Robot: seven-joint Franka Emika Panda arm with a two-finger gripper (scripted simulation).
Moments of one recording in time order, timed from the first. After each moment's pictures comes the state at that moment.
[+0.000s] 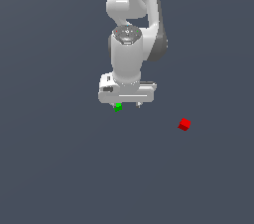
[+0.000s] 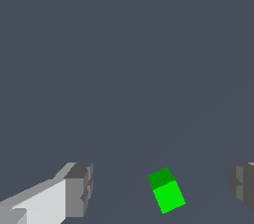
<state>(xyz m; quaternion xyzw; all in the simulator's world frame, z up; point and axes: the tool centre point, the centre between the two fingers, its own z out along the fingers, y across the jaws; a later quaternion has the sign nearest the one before) 0.004 -0.003 0.177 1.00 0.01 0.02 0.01</state>
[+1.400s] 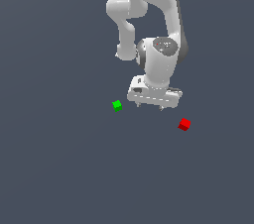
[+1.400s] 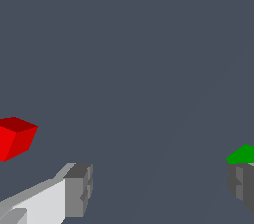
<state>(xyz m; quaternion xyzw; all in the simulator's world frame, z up) -0.017 0.101 0.137 1.00 -0.10 0.01 0.00</state>
